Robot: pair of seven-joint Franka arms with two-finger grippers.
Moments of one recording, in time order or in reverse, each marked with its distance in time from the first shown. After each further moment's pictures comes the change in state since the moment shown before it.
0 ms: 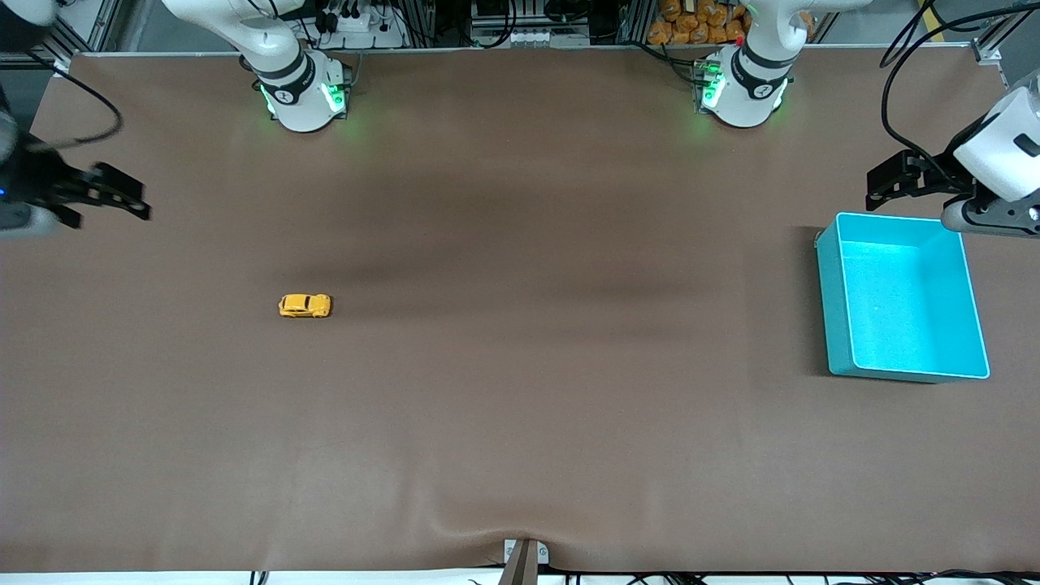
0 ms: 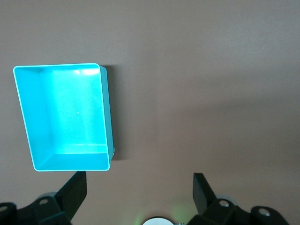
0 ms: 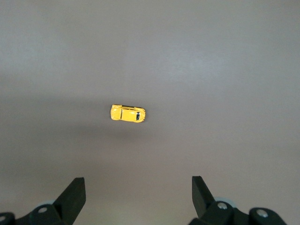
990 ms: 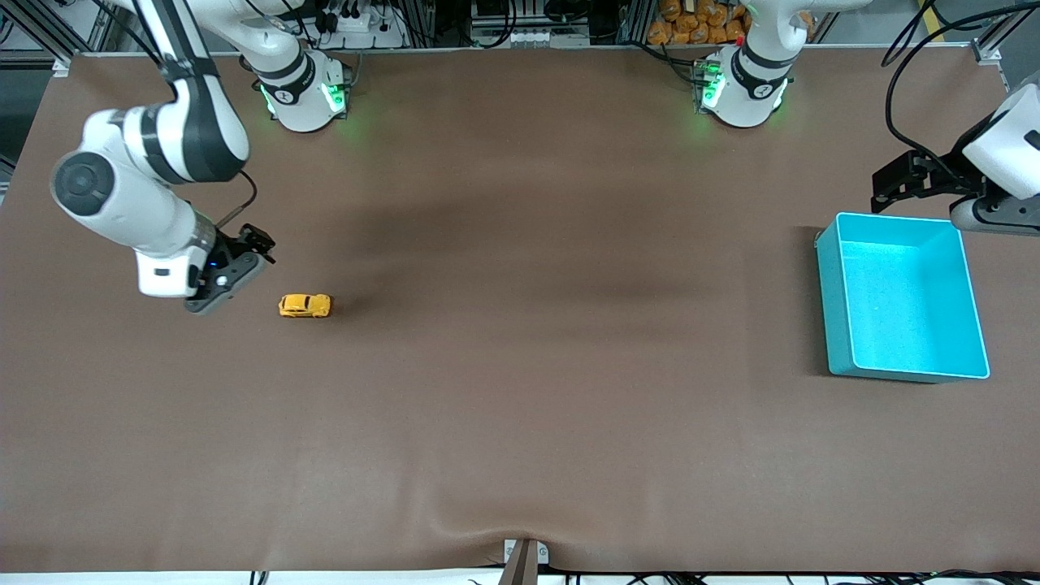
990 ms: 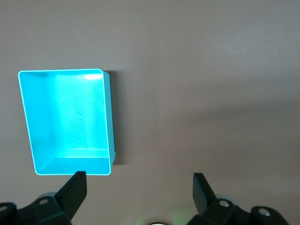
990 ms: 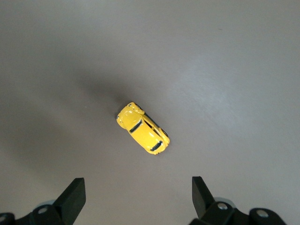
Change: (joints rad) left arm 0.006 -0.006 0.006 -0.003 0.000 0.027 -0.002; right arm 0.036 0.125 0.072 -0.433 -0.001 0.540 -0.588
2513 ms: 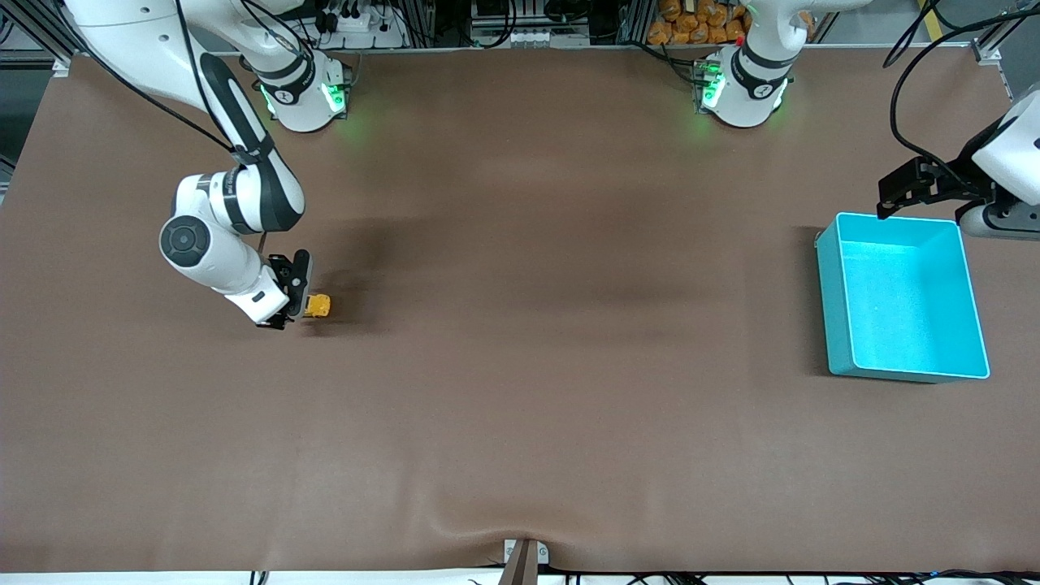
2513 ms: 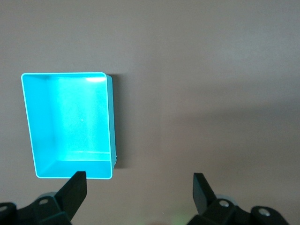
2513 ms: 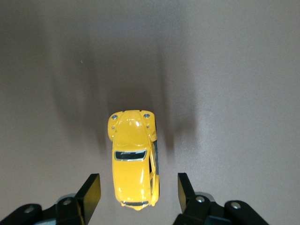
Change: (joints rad) left arm 0.009 0.006 0.004 -0.004 0.000 0.027 0.000; right arm 0.017 0.253 0.000 -0.069 -0.001 0.326 -0.653
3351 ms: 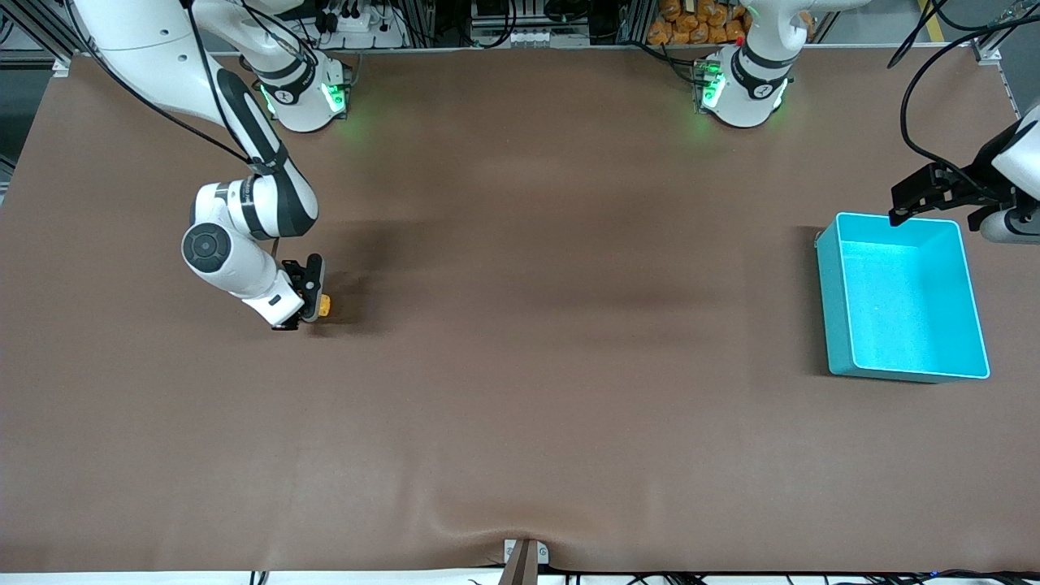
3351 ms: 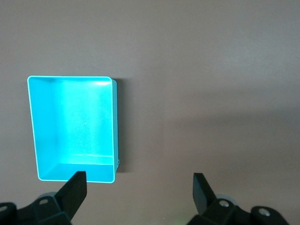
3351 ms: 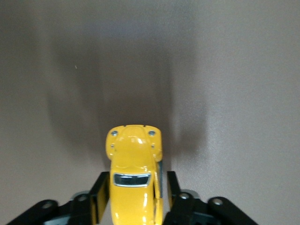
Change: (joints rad) left arm 0.019 0.002 0.000 0.005 0.000 0.013 0.000; right arm 0.019 0.049 0.001 0.000 0.000 0.042 -0.001
